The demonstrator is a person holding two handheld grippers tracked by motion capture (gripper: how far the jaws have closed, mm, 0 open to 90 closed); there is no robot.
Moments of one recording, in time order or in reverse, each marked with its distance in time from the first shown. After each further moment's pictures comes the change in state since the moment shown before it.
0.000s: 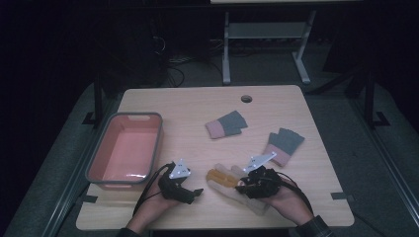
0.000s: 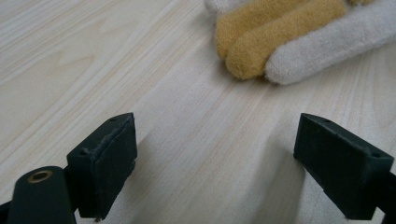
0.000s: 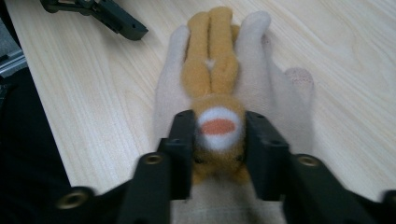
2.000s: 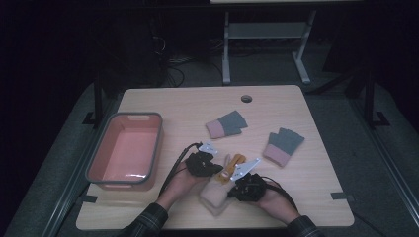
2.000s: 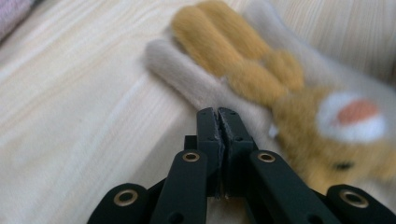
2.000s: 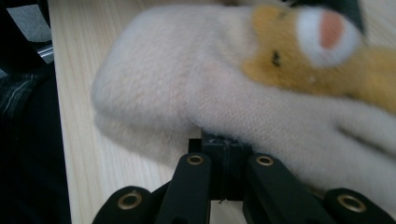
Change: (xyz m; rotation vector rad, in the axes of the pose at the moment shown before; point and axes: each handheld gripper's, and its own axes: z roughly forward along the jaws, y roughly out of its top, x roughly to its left) left arm 0.009 0.080 0.056 0.065 -0.204 -0.061; right arm 0.009 0.000 0.044 -0.024 0.143 -0.113
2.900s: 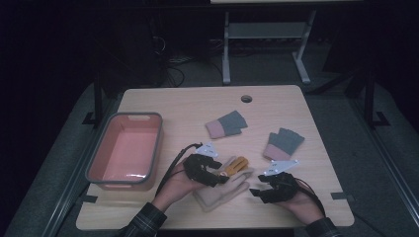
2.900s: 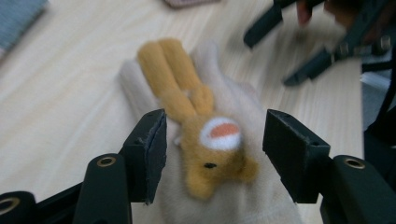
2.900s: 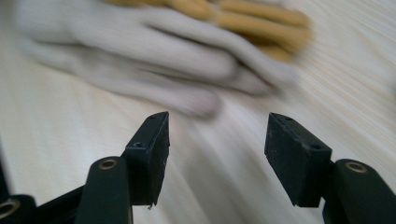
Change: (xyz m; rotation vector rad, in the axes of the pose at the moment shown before) left arm -0.033 0.009 -0.027 -0.014 -0.052 0.091; right arm -0.025 -0.055 -0.056 -0.071 -0.213 0.163
